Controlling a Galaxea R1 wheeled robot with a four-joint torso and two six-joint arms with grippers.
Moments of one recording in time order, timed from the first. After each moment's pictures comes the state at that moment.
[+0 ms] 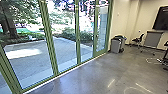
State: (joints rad) left arm 1.47 3.07 -2.87 -0.89 0.17 0.95; right arm -1.56 3.06 -2.70 0.01 0.05 0.27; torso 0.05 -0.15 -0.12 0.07
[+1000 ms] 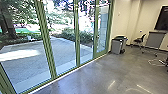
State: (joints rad) left arm 1.47 3.07 -2.87 -0.89 0.17 0.95; right arm -1.56 3.06 -2.70 0.01 0.05 0.27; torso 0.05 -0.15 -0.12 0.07
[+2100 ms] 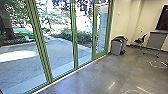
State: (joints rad) left arm 1.47 3.07 -2.87 -0.89 0.17 0.96; right arm -1.56 3.06 -2.71 0.01 0.05 0.27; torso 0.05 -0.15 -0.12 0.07
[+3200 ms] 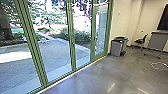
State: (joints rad) left arm 1.47 3.07 -2.87 -0.89 0.17 0.96; right arm -1.56 3.06 -2.71 0.01 0.05 0.27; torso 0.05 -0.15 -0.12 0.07
